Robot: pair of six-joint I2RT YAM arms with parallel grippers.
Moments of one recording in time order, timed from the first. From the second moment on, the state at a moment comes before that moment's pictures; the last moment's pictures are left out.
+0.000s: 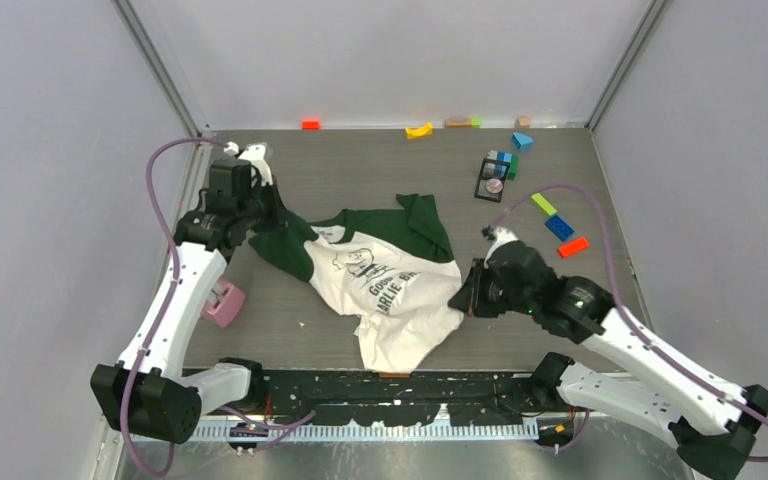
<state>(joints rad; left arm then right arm) -0.18 1.16 1.18 -0.65 0.11 -0.27 0.82 0.79 0.92 -0.76 0.01 0.77</state>
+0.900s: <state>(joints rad) -0.18 1.18 1.02 -0.75 -0.24 -0.12 0.62 1.92 1.57 -0.59 0.27 0.30</state>
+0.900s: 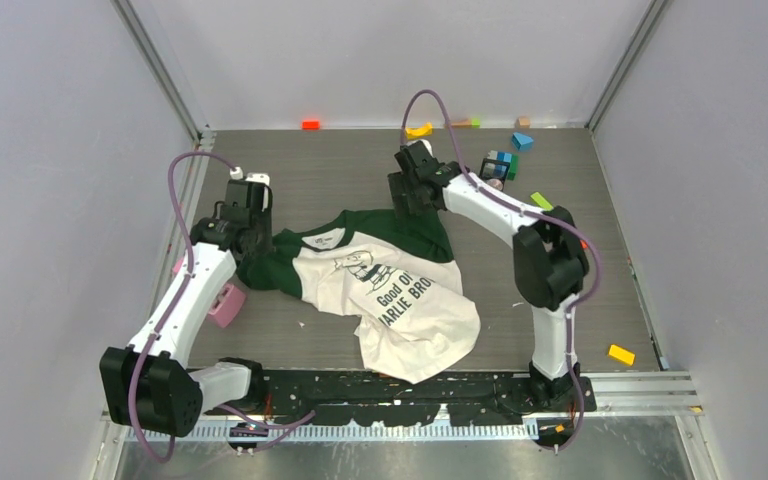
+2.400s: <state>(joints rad) -0.18 1.19 1.01 -0.76 -0.37 -0.10 0.48 2.07 1.66 -0.49 0.06 0.20</state>
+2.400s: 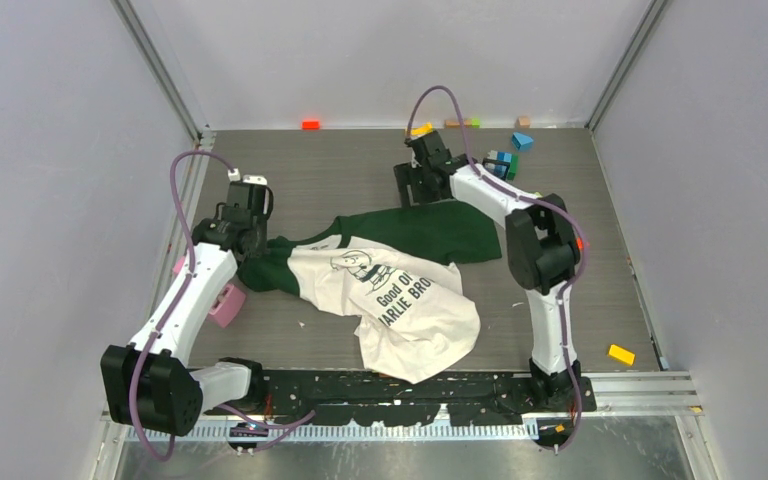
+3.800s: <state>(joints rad) -0.19 1.12 1.33 -0.80 -0.52 -0.05 0.50 1.94 1.93 -0.62 0.19 0.18</state>
